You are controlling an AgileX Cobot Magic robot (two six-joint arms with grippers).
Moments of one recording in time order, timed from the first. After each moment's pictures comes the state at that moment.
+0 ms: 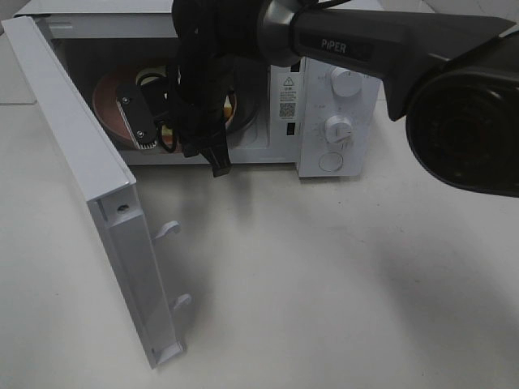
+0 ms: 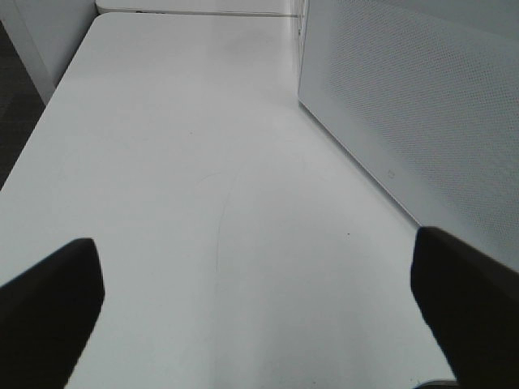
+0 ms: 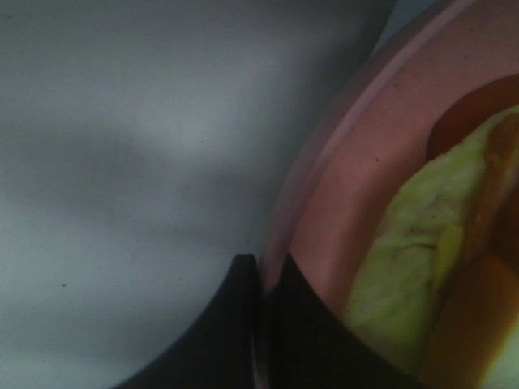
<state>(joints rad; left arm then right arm) 0.06 0.00 -0.52 -0.05 1.08 0.03 0.72 2.44 -2.19 -0.09 0.90 -1.29</state>
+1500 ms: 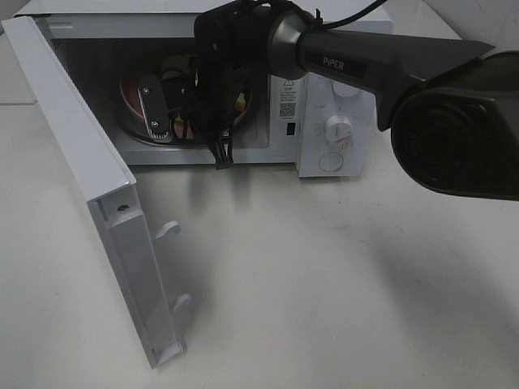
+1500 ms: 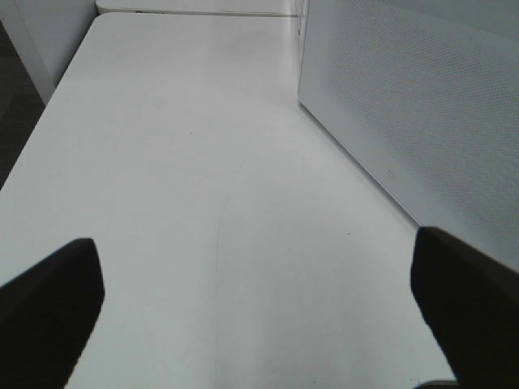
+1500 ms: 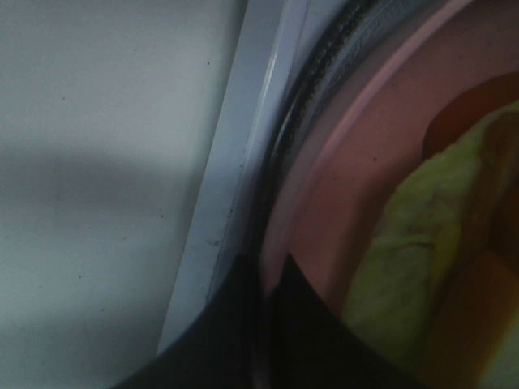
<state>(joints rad) 0.06 0.00 -0.52 -0.05 1.08 0.03 0.66 2.53 -2.25 -0.12 0.79 -1.18</state>
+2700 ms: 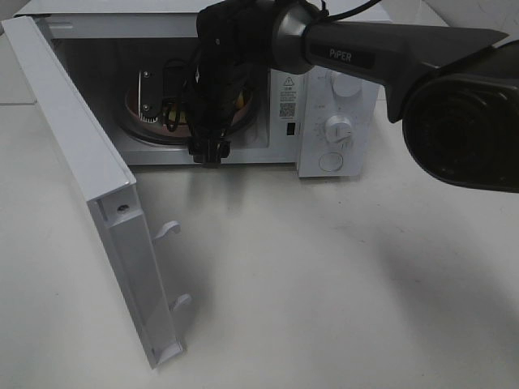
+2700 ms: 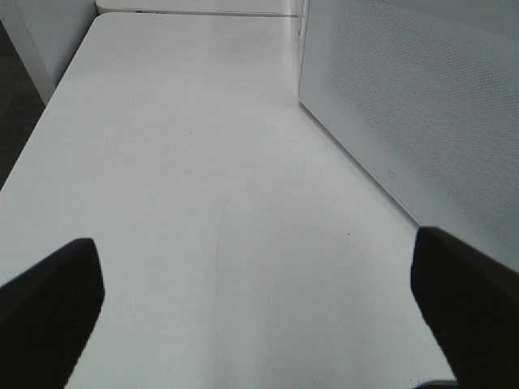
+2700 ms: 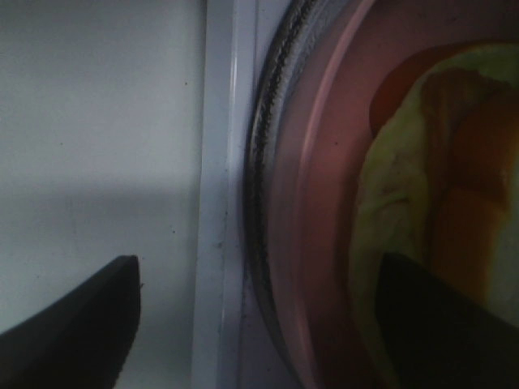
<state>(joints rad) 0.06 0.00 -0.52 -0.05 1.08 0.03 0.66 2.48 -2.19 -0.10 0.76 -0.97</state>
